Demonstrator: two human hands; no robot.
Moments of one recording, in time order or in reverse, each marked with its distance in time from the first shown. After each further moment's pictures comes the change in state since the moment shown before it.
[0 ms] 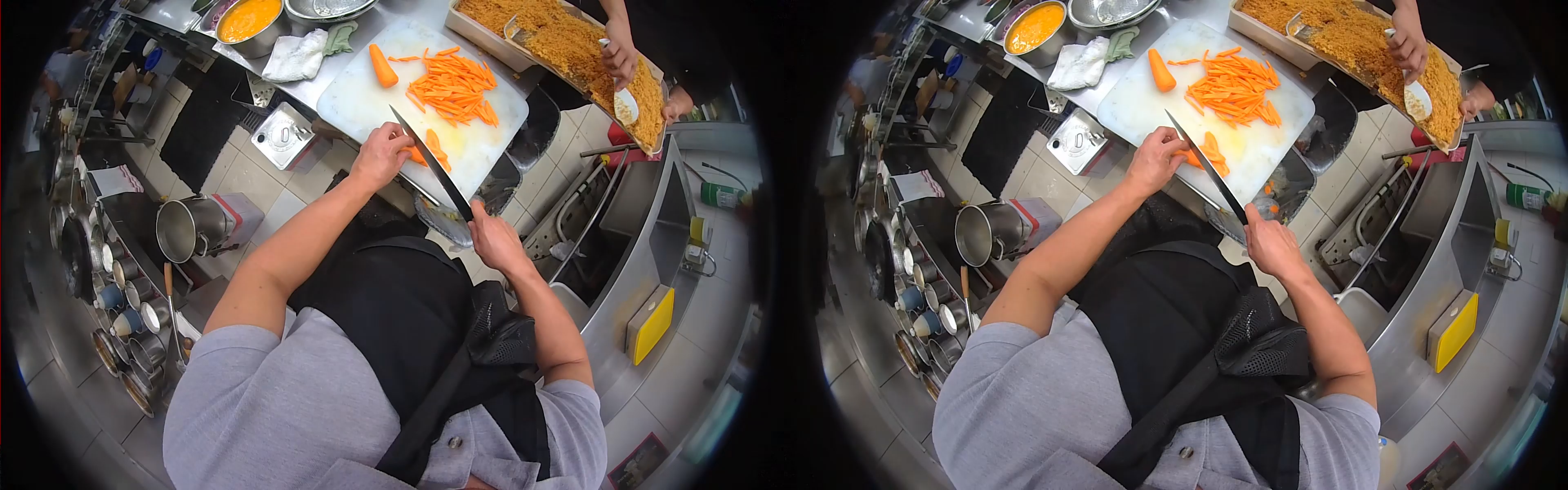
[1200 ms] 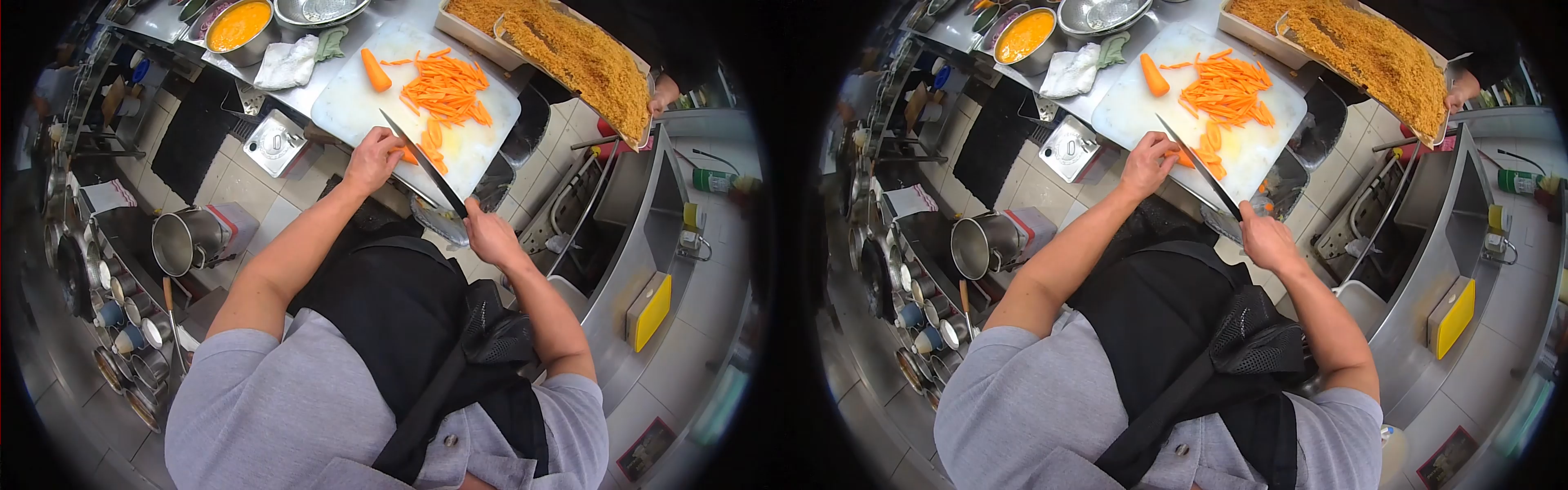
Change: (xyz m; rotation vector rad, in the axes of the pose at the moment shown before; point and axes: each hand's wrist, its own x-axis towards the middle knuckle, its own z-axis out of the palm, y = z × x) left_hand -0.003 -0.011 -0.005 -0.133 0.048 -0.050; right_hand 0.008 -0.008 0.001 -0.020 0.005 0.010
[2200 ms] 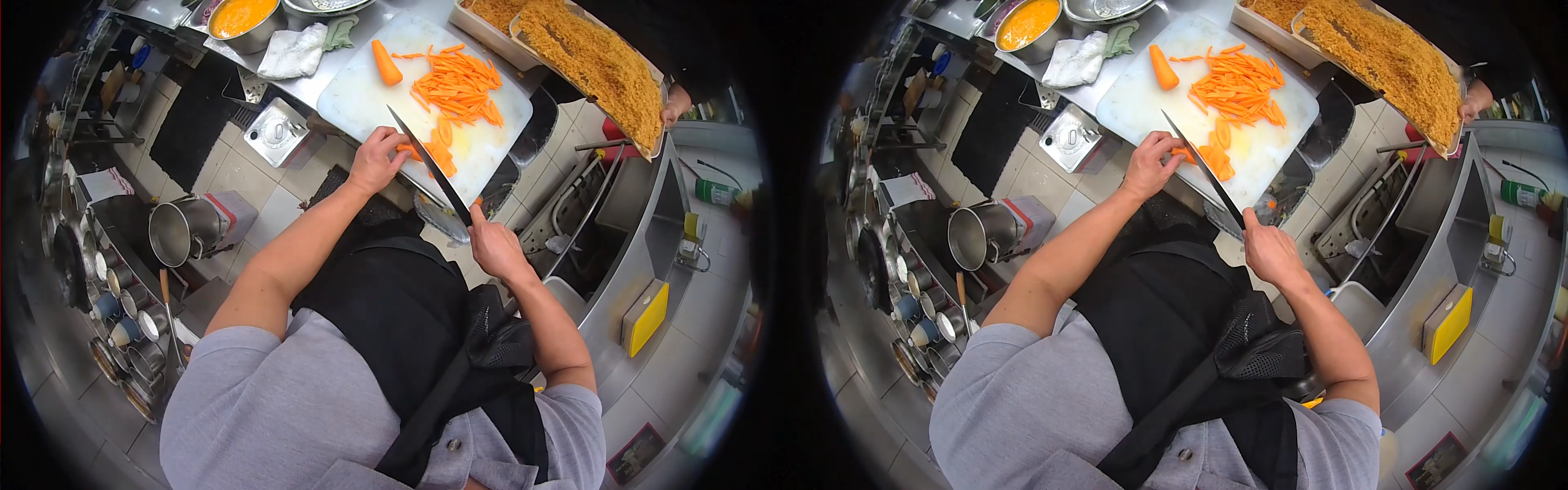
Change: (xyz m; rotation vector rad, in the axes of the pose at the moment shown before) left_hand -0.008 -0.012 0.004 -0.090 0.005 -0.091; right_hand -0.007 -0.023 -0.007 -0.029 -0.052 0.036
